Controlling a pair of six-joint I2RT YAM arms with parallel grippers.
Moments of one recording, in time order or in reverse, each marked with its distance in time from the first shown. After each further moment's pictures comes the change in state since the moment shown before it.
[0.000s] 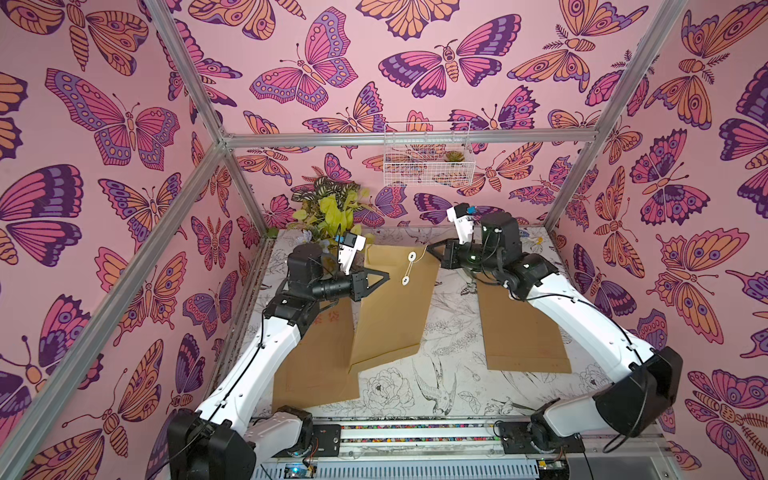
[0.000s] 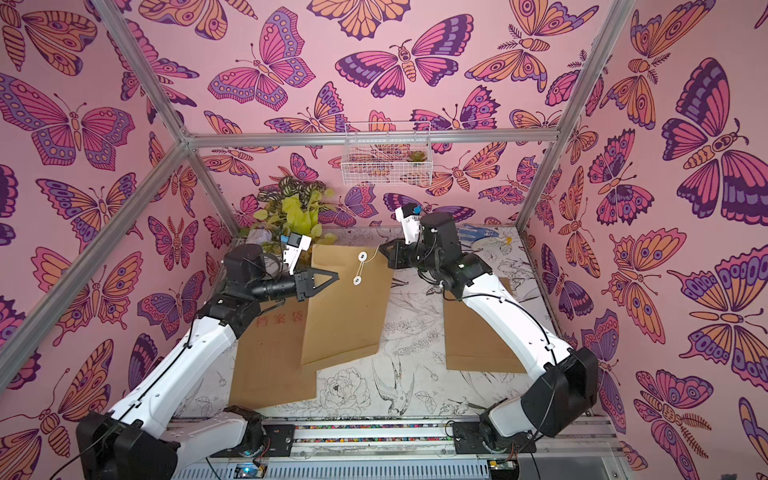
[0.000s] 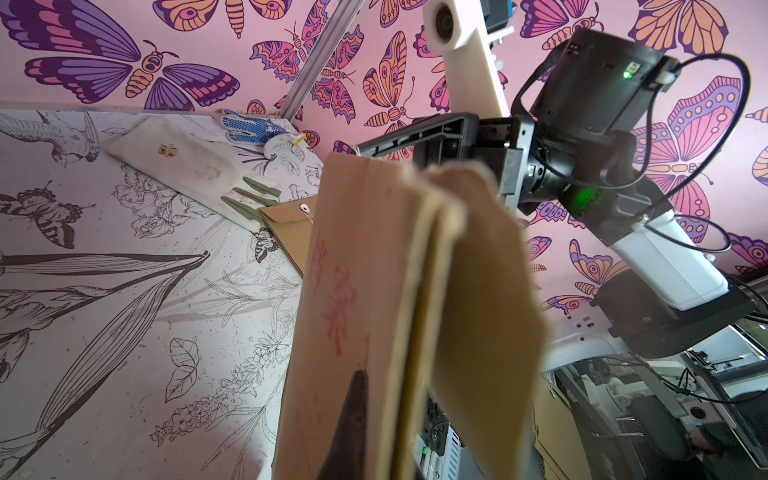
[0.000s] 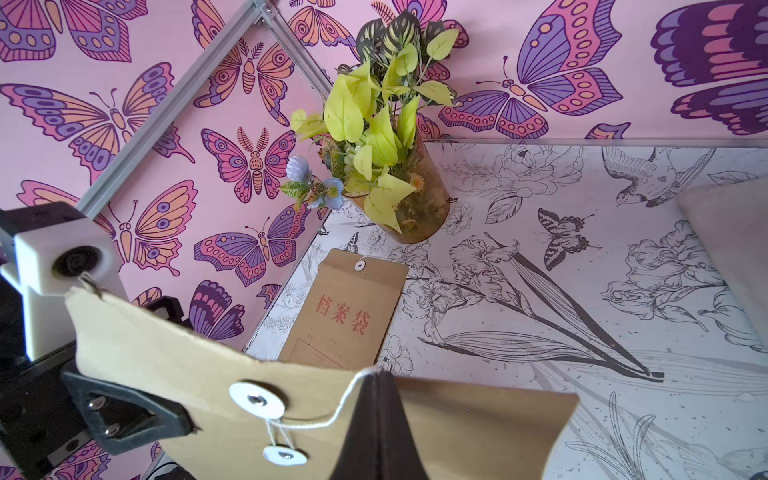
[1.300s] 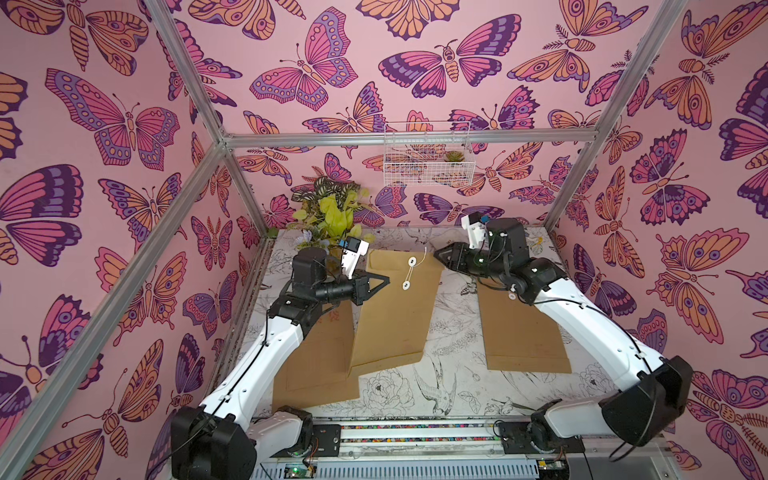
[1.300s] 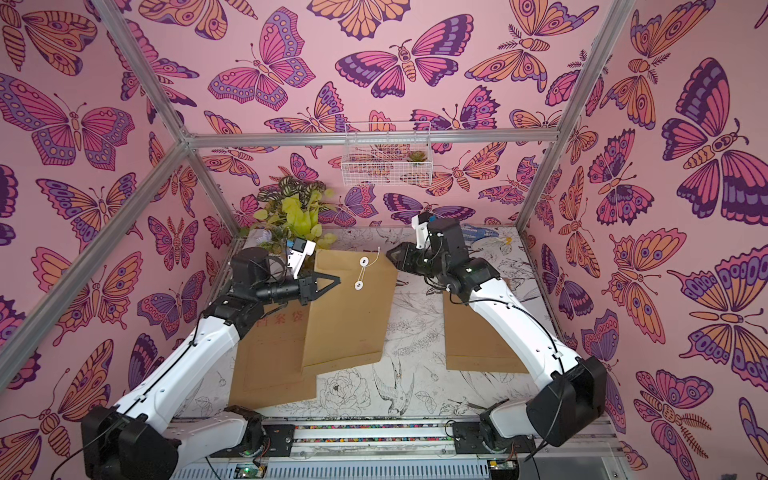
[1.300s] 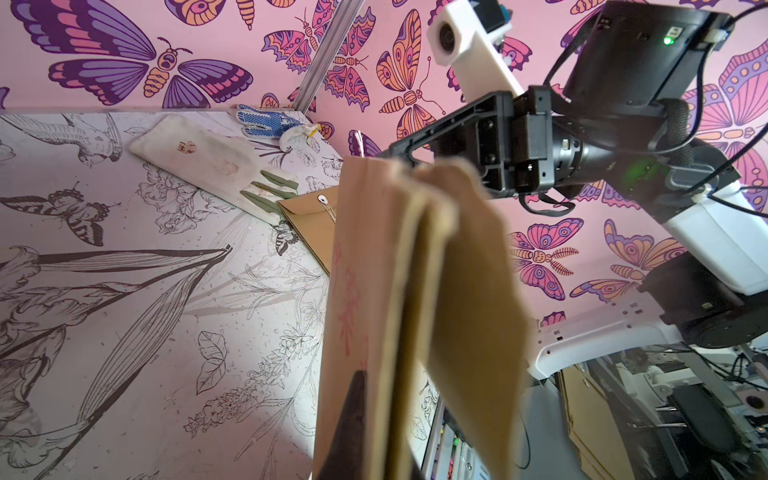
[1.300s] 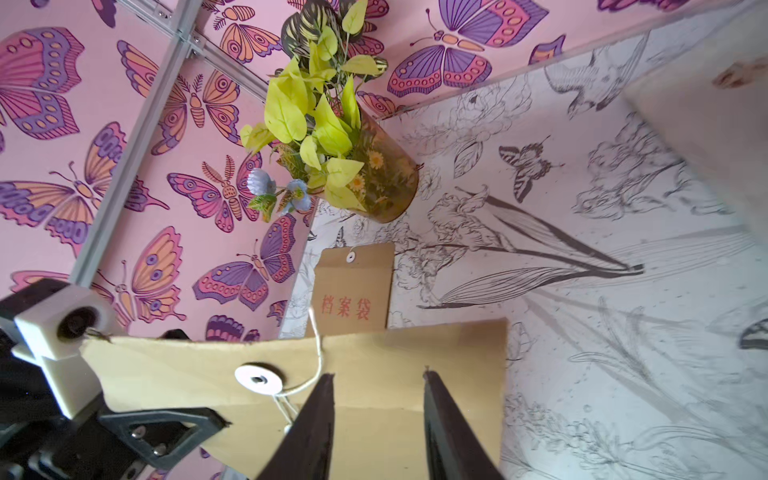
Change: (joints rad) left arm -0.012 0.016 -0.032 -0.004 -0.039 0.113; right arm -0.019 -0.048 -0.074 -0.049 0.030 0.258
